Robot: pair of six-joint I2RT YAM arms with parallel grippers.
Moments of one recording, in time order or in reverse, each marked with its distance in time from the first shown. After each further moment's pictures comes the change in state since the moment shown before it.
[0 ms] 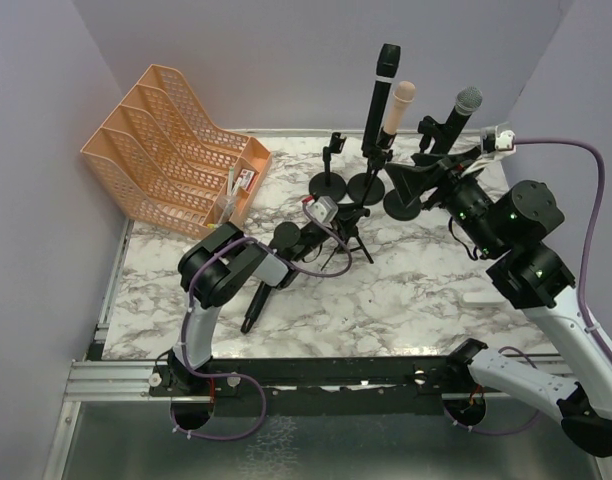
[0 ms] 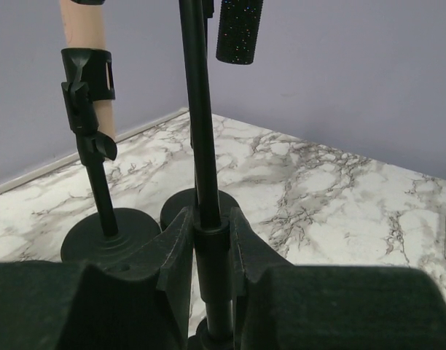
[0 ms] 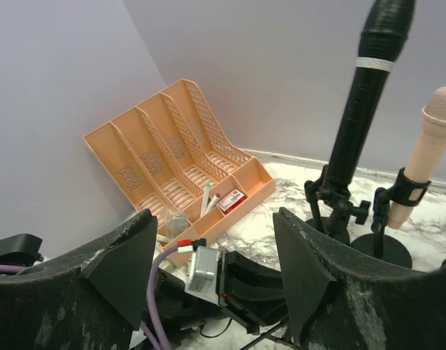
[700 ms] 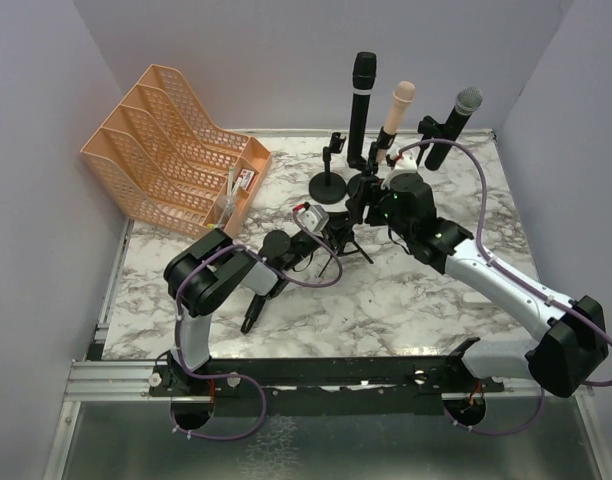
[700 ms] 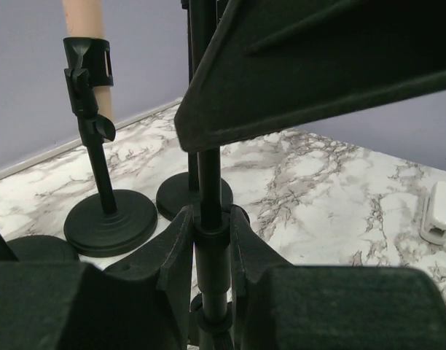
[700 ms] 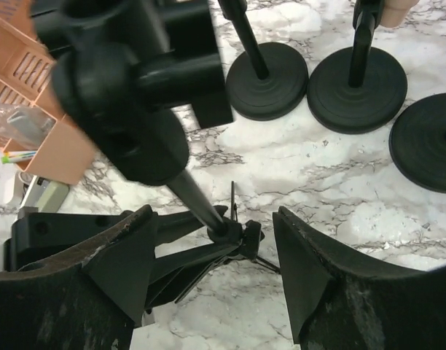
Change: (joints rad) left arm 0.003 -0.092 -0.156 0.022 -0.010 0.000; right arm 0.000 0.370 -0.206 0.003 0.160 0.137
